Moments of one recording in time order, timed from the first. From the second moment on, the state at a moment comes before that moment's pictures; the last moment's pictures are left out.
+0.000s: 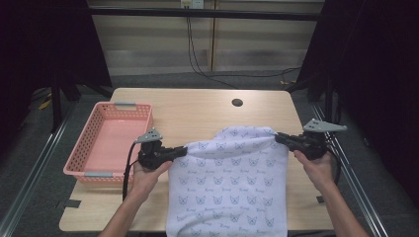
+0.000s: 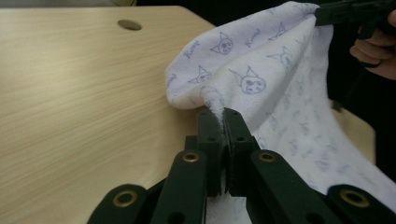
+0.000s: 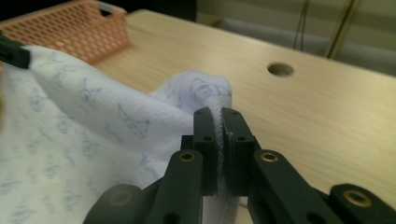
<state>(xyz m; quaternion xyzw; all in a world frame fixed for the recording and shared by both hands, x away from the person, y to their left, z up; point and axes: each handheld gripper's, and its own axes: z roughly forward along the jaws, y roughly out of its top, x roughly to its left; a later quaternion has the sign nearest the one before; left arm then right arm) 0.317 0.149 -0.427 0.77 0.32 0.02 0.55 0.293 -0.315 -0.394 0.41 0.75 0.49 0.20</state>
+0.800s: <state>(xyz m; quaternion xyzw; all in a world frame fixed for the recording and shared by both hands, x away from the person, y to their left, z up) 0.318 0.113 -0.474 0.82 0.31 -0.04 0.47 0.241 -0.290 -0.443 0.38 0.80 0.45 0.12</state>
